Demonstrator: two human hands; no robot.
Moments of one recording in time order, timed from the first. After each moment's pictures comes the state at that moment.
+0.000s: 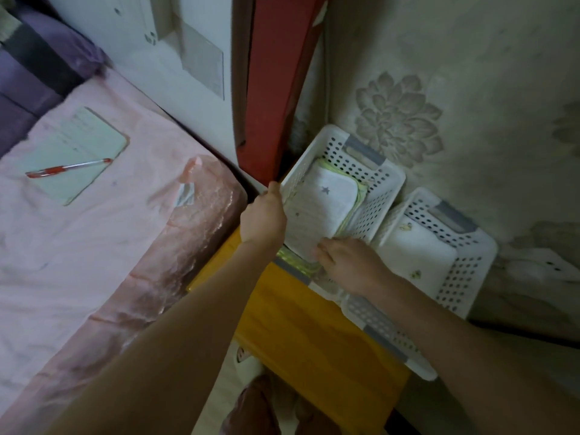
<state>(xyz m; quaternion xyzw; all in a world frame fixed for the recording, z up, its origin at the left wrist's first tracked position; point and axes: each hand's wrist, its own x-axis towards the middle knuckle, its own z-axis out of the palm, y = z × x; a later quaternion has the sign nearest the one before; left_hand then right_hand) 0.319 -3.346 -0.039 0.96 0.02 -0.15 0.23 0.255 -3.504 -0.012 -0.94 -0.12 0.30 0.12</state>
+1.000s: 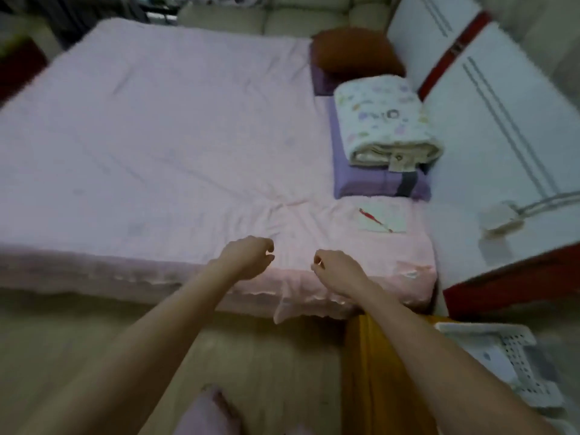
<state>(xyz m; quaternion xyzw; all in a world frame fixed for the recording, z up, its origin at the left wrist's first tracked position) -0.074 -3.012 0.235 0.91 0.33 -0.17 0.20 0.078 -3.150 0.225 -0.83 -0.50 0.27 0.03</state>
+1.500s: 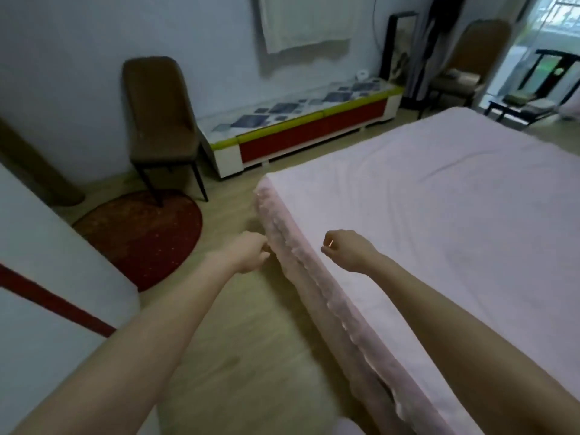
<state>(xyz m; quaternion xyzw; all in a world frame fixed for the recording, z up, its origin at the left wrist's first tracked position) -0.648 -2.807 0.345 0.65 0.73 -0.08 0.18 -0.438 -2.722 0.322 -0.49 -0.84 0.23 -0.02</state>
